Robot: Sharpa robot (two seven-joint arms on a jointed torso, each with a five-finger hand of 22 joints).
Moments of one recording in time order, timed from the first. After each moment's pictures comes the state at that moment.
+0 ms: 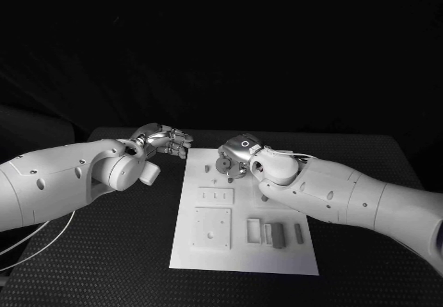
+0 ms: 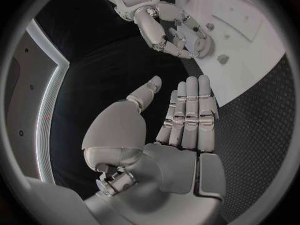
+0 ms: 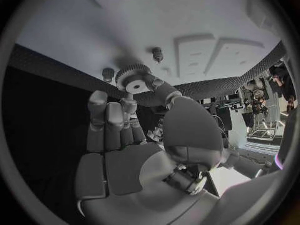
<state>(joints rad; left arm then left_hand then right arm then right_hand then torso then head) 1.42 -0.79 -0.20 1.33 -0.21 -0.25 0.11 1.06 -0.09 0.48 -0.28 0.05 0.80 0.18 0.42 0.42 1.11 0.12 0.22 0.26 1.11 0.04 0.41 0.84 0.03 1.08 -0.06 0.18 1.01 1.24 -0.39 -0.07 1.10 -1.98 -0.33 -0.19 1.04 -0.17 0.56 -0.20 0.30 0.86 0.11 0.32 0.58 1.03 0.02 1.21 0.99 1.18 -0.08 1.48 0.98 0.22 1.10 -0.04 1.09 1.31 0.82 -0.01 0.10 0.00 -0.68</state>
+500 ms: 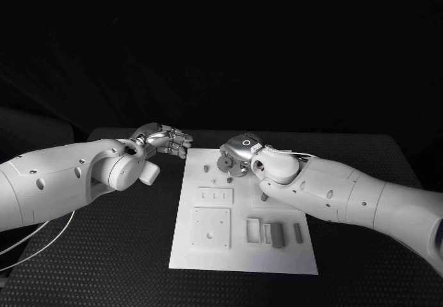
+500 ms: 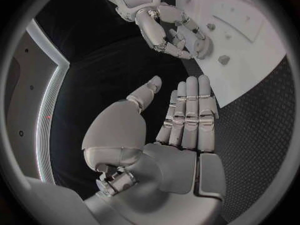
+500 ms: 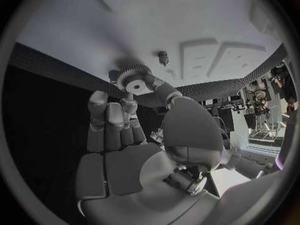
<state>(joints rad) 1.42 -0.79 -0.20 1.33 -0.21 -0.25 0.11 1.06 -0.09 0.48 -0.28 0.05 0.80 0.18 0.42 0.42 1.11 0.12 0.22 0.26 1.11 0.04 0.41 0.84 0.04 1.08 -0.06 0.18 1.01 1.24 -0.38 -0.07 1.08 -1.98 -0.33 -0.19 1.04 -0.17 0.56 -0.20 0.30 0.86 0.11 0.31 0.58 1.03 0.02 1.21 0.99 1.18 -0.08 1.48 0.98 0.22 1.10 -0.04 1.09 1.31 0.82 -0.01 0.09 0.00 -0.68</state>
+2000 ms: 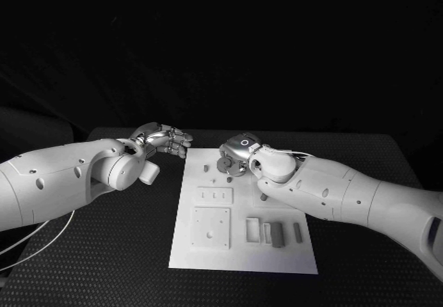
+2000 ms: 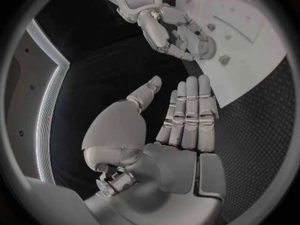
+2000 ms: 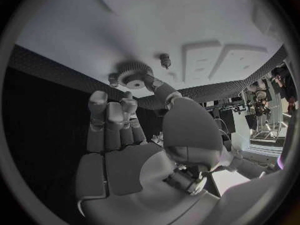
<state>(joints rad) 1.42 -0.79 -0.20 1.33 -0.21 -0.25 0.11 1.06 -0.09 0.48 -0.28 0.05 0.80 0.18 0.42 0.42 1.11 0.12 0.22 0.26 1.11 0.04 0.41 0.84 0.04 1.08 -0.06 0.18 1.01 1.24 -0.36 -0.08 1.04 -1.98 -0.32 -0.19 1.04 -0.17 0.56 -0.21 0.30 0.84 0.13 0.26 0.56 1.03 0.04 1.21 0.99 1.17 -0.07 1.47 0.95 0.22 1.10 -0.04 1.09 1.31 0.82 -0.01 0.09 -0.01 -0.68</state>
